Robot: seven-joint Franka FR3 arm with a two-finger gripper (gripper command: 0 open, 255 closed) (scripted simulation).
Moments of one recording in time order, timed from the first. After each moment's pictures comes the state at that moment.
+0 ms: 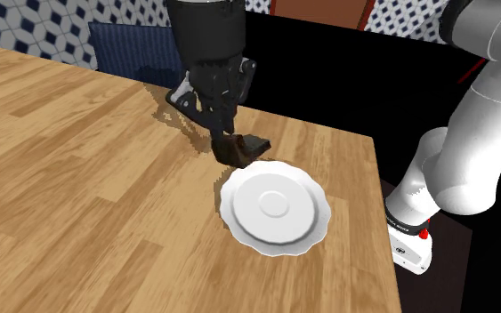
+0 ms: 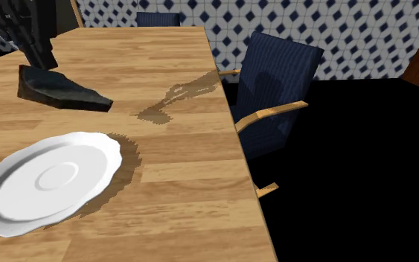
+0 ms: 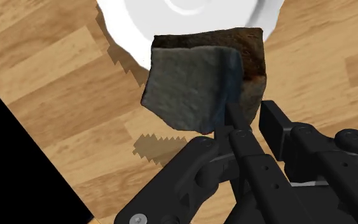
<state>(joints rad) 0.37 0.14 0.64 -1.35 -0.10 1.37 0.93</state>
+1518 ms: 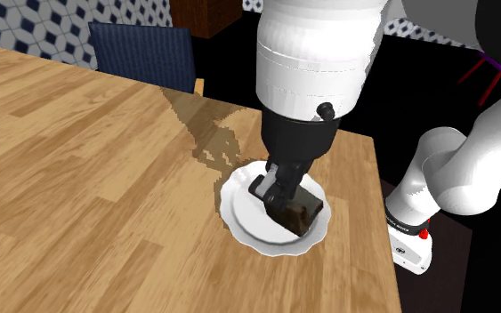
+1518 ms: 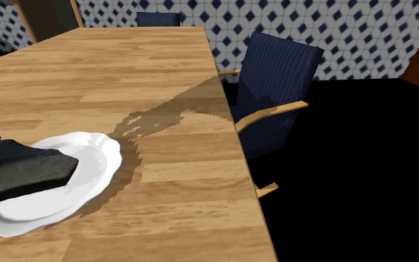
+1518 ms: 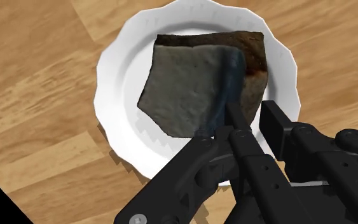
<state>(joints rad) 0.39 -0.22 0.65 -1.85 0.12 1.58 0.95</state>
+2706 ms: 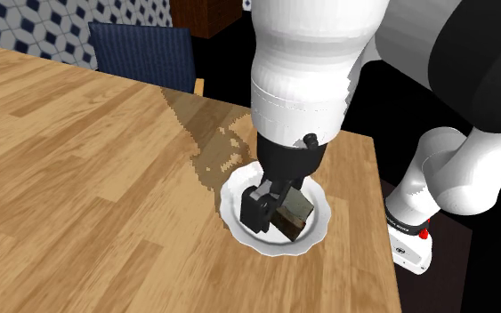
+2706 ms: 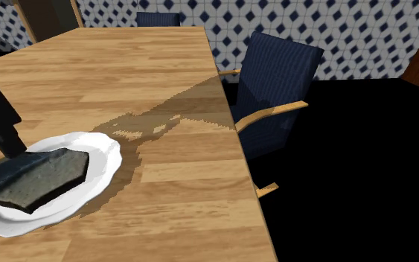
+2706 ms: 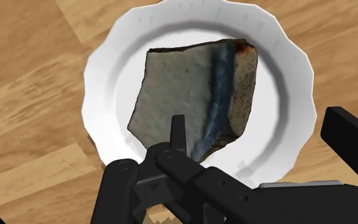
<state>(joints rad) 0.39 -0.22 0.65 -1.92 0.12 1.65 0.94</state>
